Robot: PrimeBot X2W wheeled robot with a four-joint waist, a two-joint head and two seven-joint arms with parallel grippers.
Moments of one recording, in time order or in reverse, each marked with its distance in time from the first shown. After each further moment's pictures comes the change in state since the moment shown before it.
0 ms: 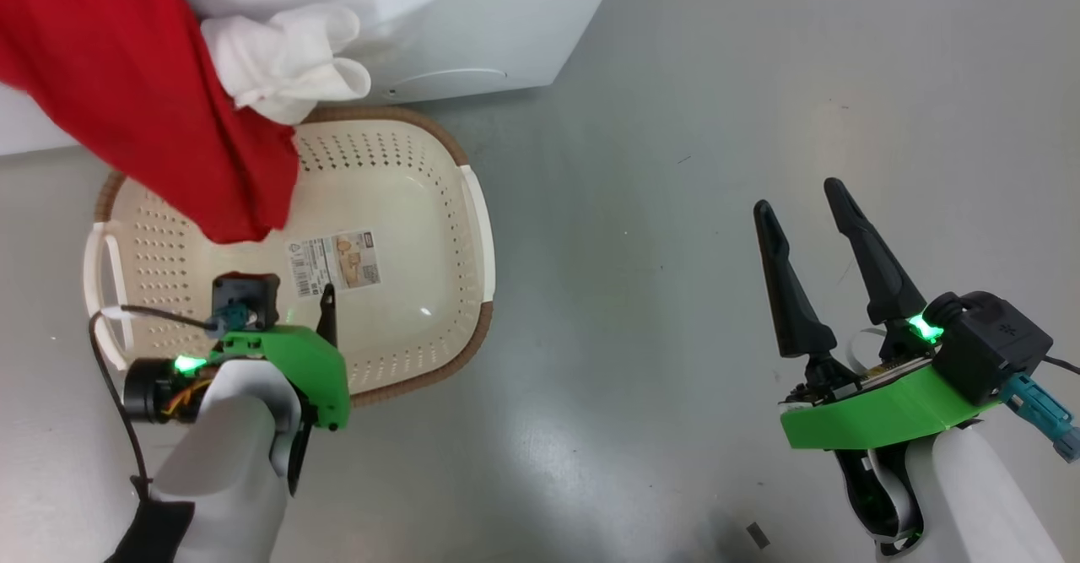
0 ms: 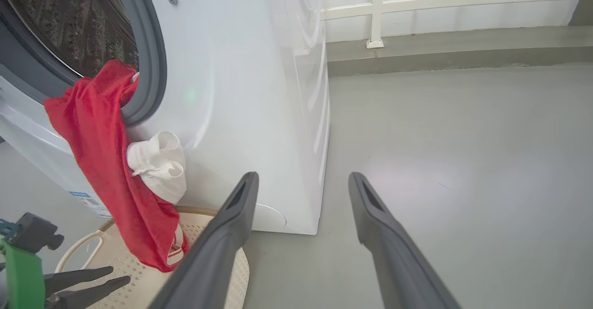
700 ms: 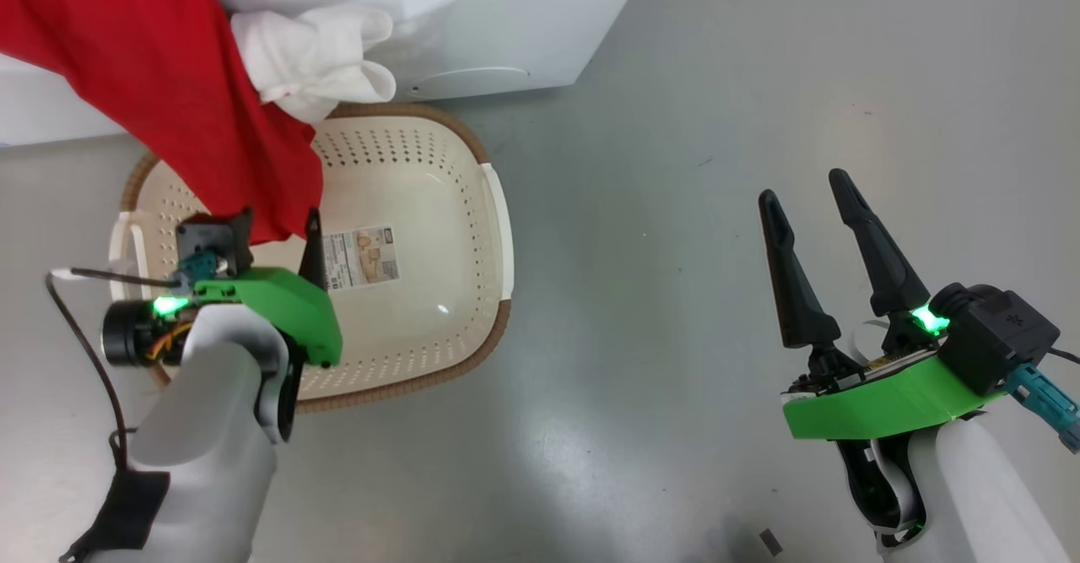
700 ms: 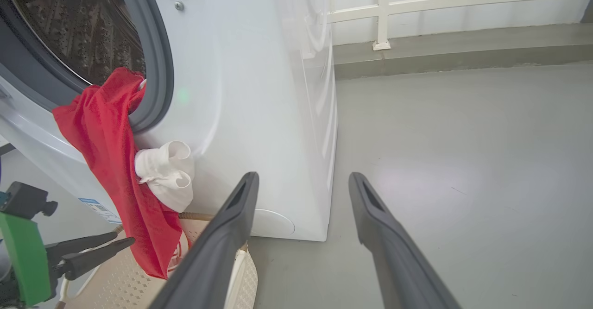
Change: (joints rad) left arm -0.025 0.030 0.060 -0.157 0.000 0.028 0.000; right arm -0.016 0.000 -0.002 0.008 0.021 0.000 0.000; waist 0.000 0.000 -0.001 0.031
